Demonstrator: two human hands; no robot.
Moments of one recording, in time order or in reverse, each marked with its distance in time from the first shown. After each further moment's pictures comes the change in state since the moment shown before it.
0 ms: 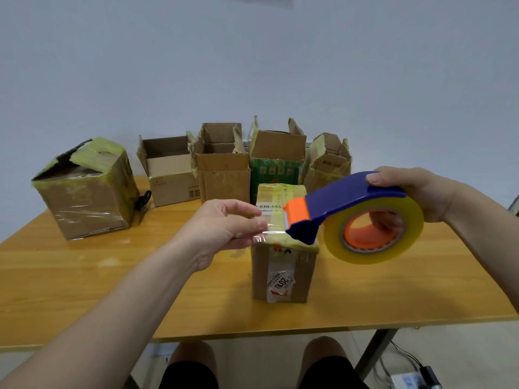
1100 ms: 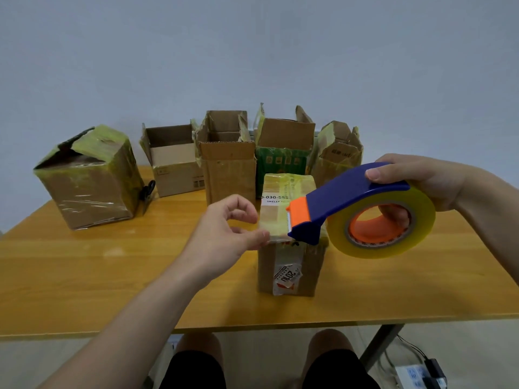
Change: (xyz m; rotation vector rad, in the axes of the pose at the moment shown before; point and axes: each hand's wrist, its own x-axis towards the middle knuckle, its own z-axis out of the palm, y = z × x) left_hand -0.013 -0.030 0.006 0.290 0.150 0.193; right_hand 0.009 -0.012 0.009 -0.130 0.008 0.048
